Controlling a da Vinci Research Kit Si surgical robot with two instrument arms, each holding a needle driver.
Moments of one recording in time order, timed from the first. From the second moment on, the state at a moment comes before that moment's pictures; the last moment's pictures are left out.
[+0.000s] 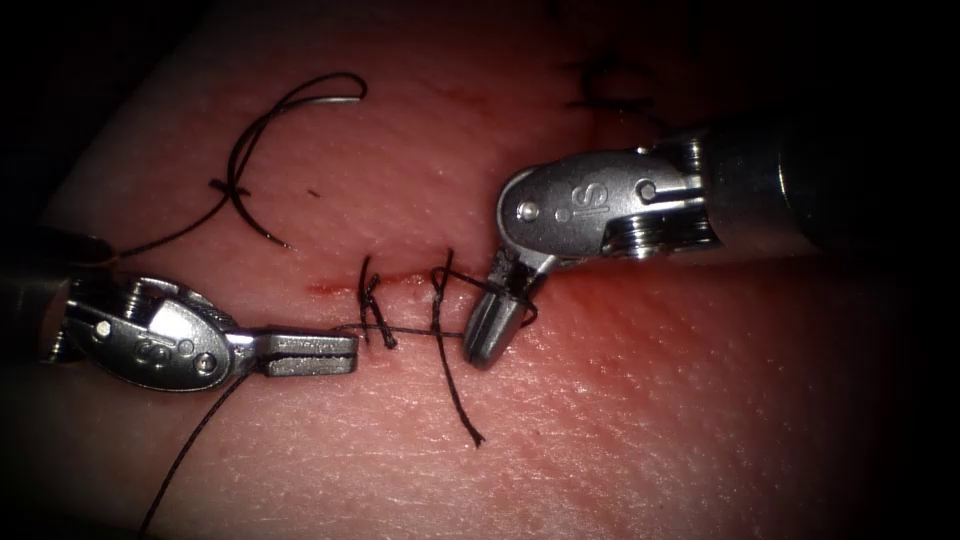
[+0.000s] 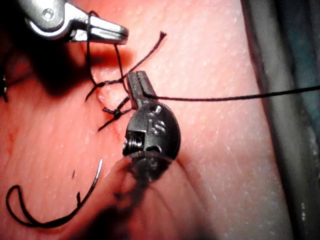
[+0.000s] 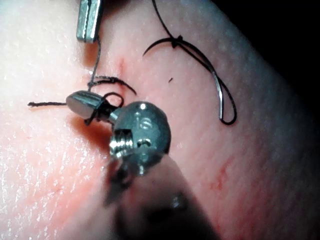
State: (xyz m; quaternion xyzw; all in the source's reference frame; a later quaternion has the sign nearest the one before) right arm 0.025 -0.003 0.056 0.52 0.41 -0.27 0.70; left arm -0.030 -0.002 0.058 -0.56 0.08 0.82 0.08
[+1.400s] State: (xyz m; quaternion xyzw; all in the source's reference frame) right arm 0.027 -0.004 0.054 0.42 0.39 -0.37 0.73; left arm -0.029 0.003 0.058 -0.55 0.08 0.82 0.09
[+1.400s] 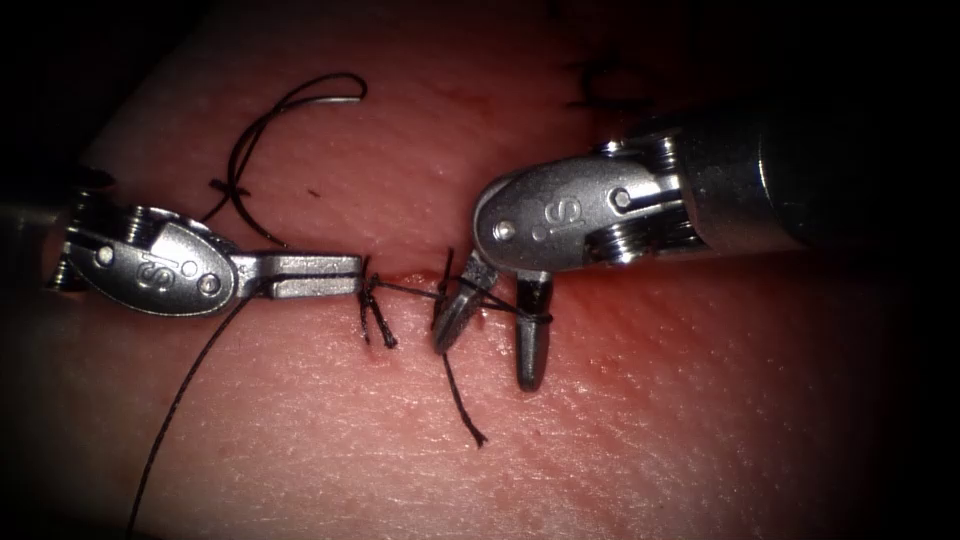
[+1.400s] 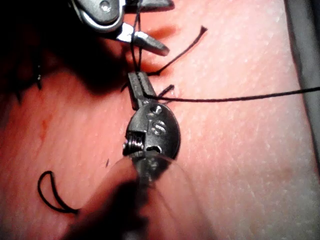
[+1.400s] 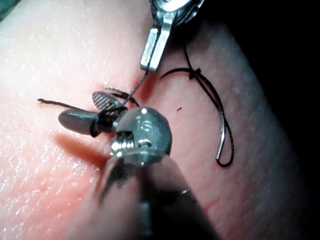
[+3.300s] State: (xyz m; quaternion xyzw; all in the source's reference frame) right arm 0.027 -0.011 0.056 0.34 0.46 -0.44 0.69; left arm -0.031 0.001 0.059 -0.56 0.08 0.82 0.10
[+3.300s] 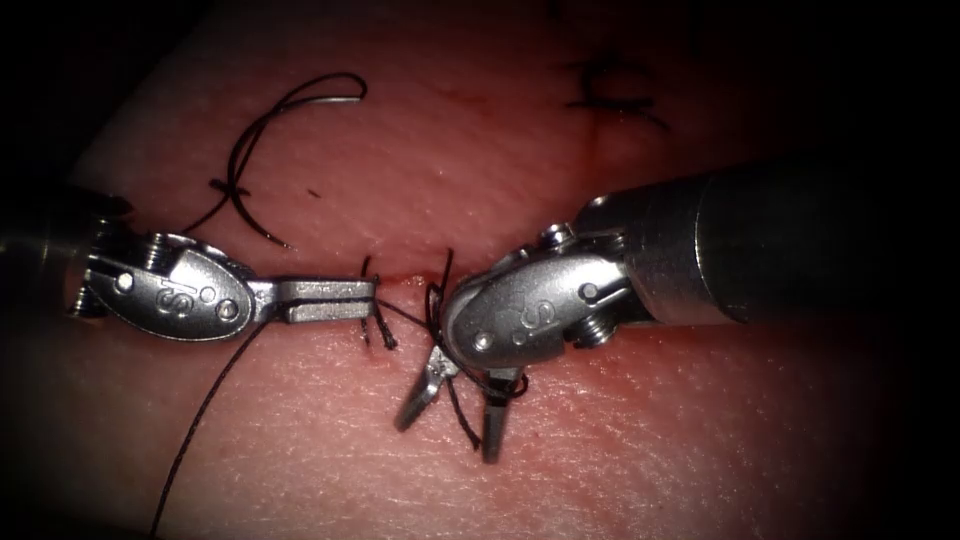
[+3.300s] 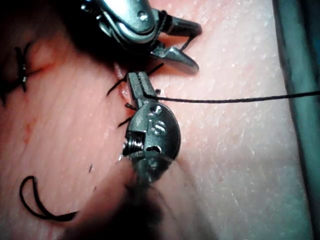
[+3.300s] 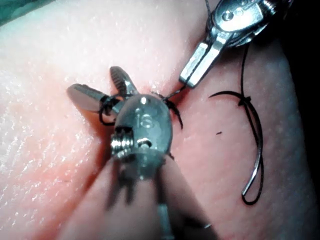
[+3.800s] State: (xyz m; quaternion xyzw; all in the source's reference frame) right arm 0.026 -0.011 0.058 0.38 0.43 -0.48 0.67; left arm -0.031 0.000 0.059 -0.56 0.07 0.82 0.10
